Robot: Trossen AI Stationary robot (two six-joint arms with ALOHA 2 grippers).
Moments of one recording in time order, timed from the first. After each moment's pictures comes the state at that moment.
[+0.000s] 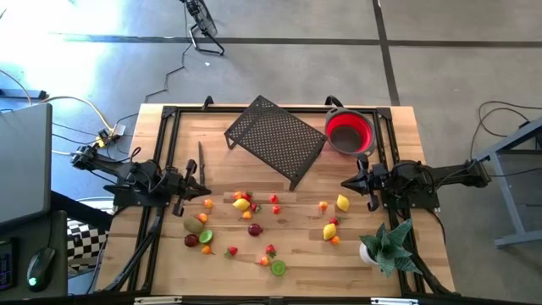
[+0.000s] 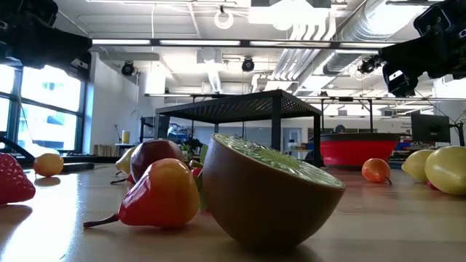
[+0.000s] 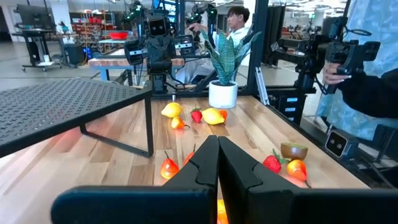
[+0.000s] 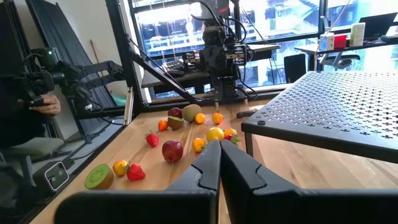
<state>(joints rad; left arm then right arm) -0.35 0.01 0.02 0.02 -0.19 -0.02 0.12 0.03 0.01 0.05 0.03 0.15</state>
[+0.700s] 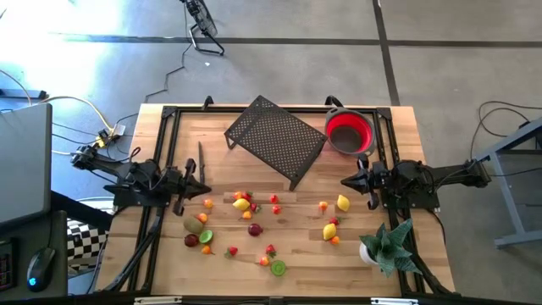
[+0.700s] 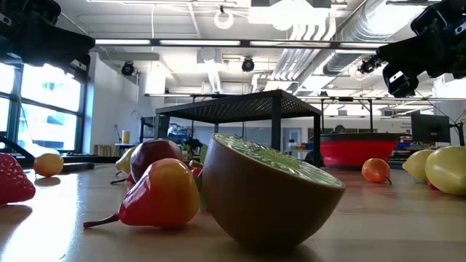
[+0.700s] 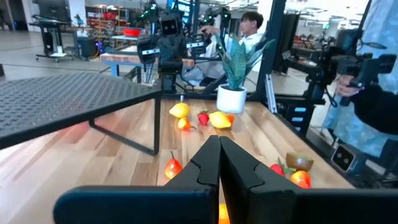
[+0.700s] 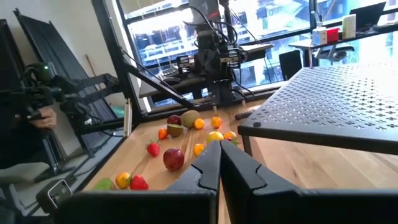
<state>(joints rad) -0.35 0.01 0.05 0.03 -0.25 -0.09 0.12 0.03 0.01 0.07 0.05 0.24</state>
